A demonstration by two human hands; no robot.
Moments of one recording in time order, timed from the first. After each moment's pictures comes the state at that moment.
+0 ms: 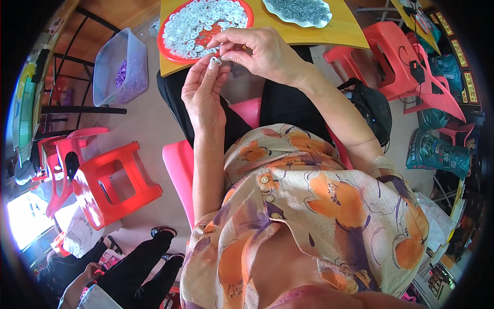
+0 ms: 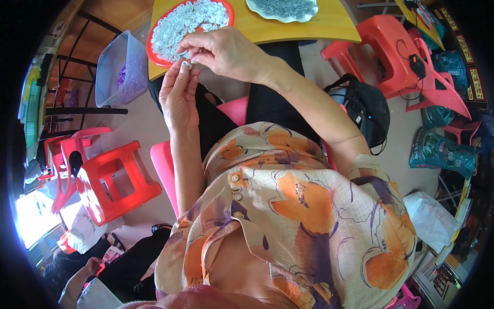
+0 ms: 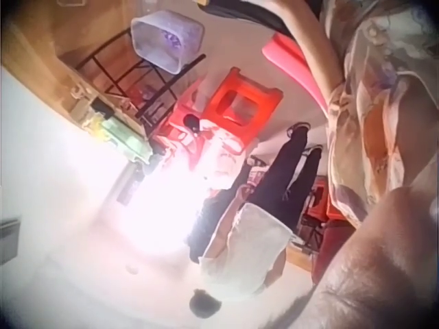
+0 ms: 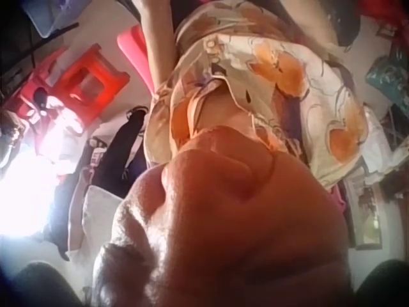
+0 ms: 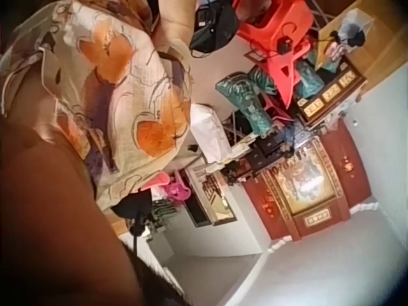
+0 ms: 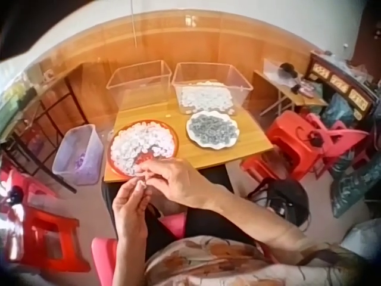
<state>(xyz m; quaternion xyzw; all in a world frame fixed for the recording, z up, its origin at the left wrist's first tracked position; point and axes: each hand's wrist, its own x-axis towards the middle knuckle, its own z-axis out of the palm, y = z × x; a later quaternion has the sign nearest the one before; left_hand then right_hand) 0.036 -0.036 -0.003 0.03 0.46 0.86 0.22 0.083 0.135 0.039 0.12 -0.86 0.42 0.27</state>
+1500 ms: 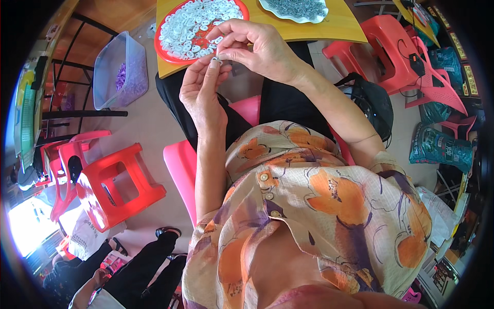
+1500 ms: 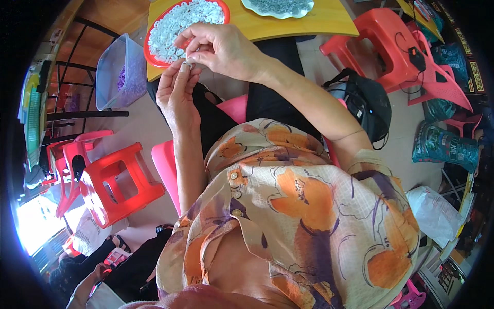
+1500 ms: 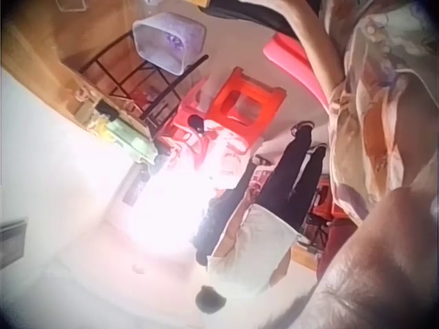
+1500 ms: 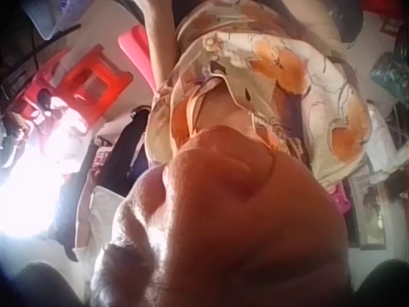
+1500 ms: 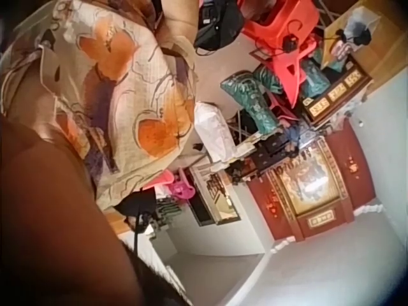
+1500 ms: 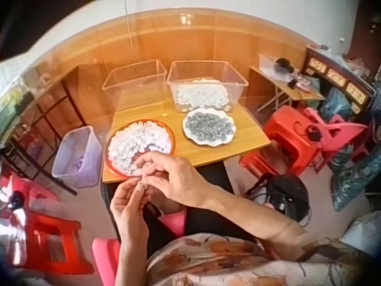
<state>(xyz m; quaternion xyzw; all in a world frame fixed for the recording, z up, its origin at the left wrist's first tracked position) 0.045 -0.031 0.001 0.11 0.50 0.84 0.16 0.090 0.134 0.036 0.11 -0.78 0.56 0.25</state>
